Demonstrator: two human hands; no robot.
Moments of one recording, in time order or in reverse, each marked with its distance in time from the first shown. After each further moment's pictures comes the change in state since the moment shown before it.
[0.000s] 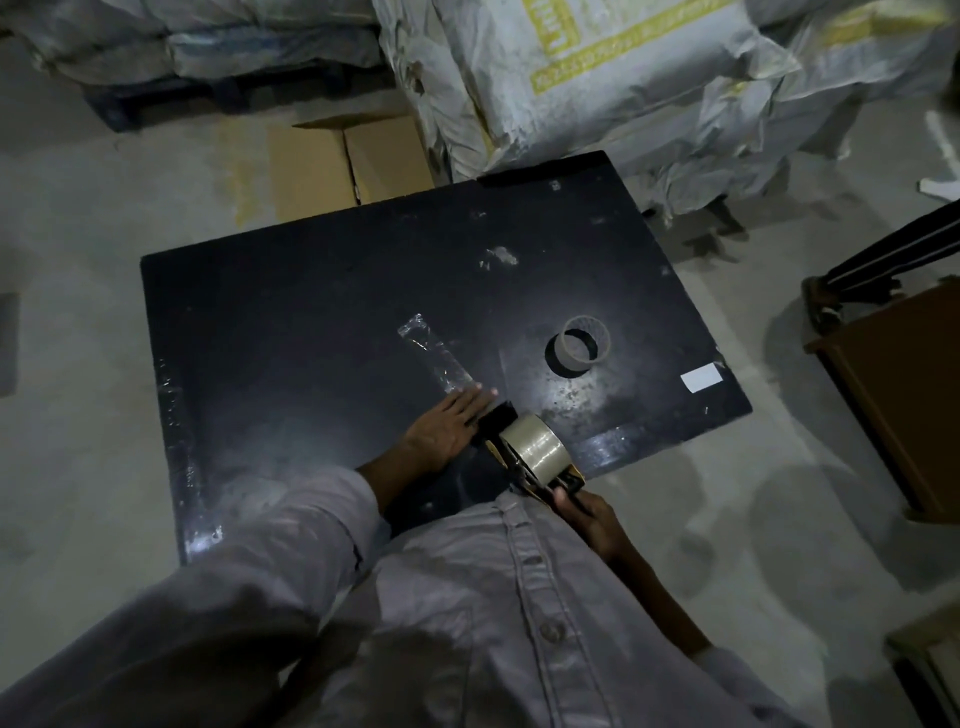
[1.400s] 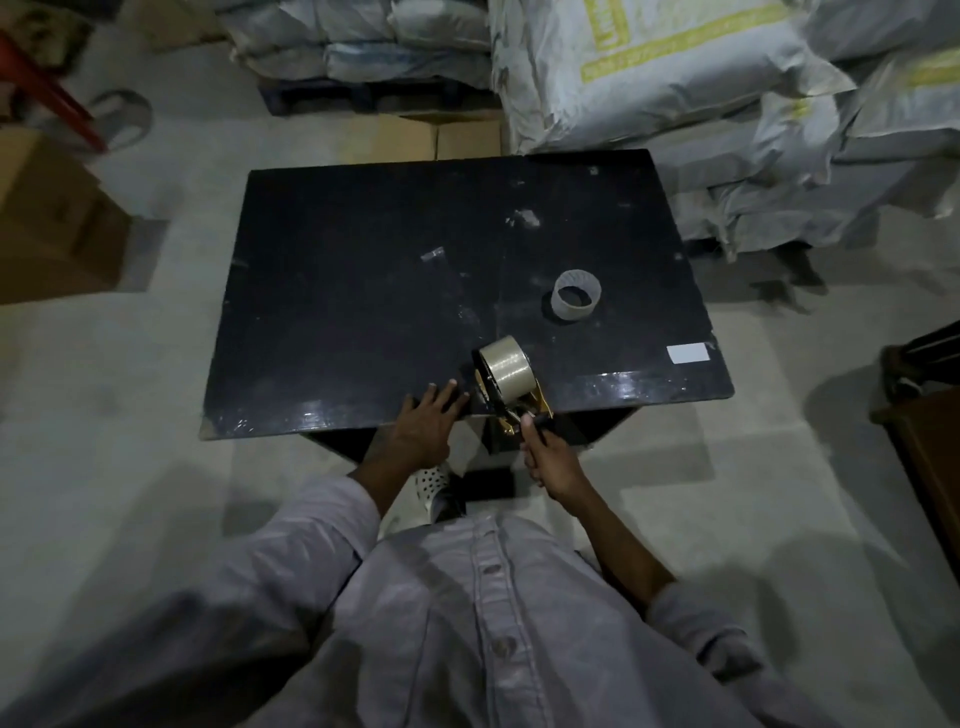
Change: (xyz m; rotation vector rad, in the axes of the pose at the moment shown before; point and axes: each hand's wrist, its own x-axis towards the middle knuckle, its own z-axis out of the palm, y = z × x) left_hand -0.064 0.169 0.005 -0.154 -0.209 -0.695; right_hand -0.008 0.028 -0.028 -0.039 -0.145 -0.014
